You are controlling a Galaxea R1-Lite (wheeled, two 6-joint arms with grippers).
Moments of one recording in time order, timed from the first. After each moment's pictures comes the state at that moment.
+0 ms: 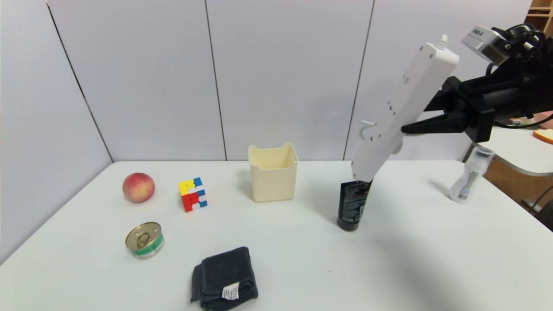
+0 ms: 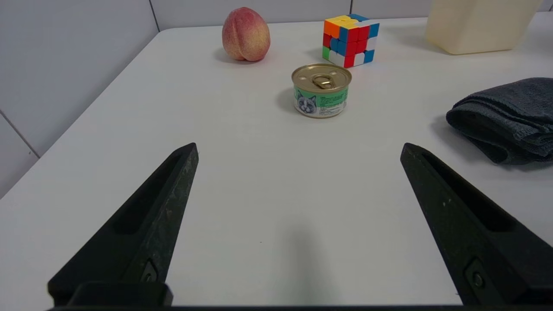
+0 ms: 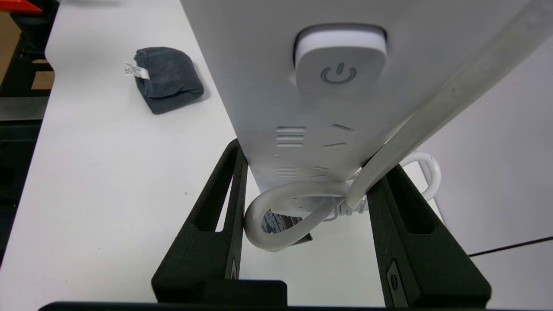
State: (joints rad) left arm 0.00 0.00 0.00 0.00 0.00 0.02; right arm 0.00 1.91 -1.95 1.00 1.16 -1.14
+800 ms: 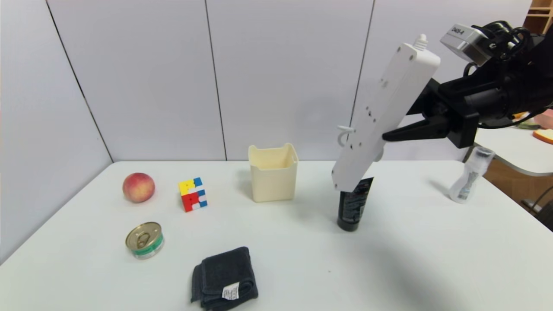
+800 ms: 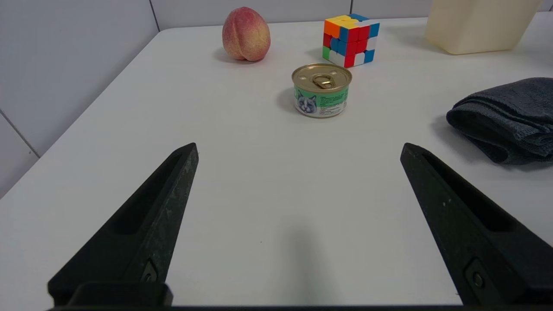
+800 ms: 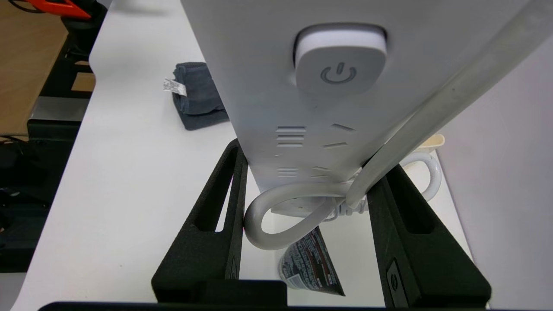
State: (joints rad) left arm 0.00 0.00 0.00 0.00 0.00 0.02; right arm 0.12 1.91 -1.95 1.00 1.16 -1.14
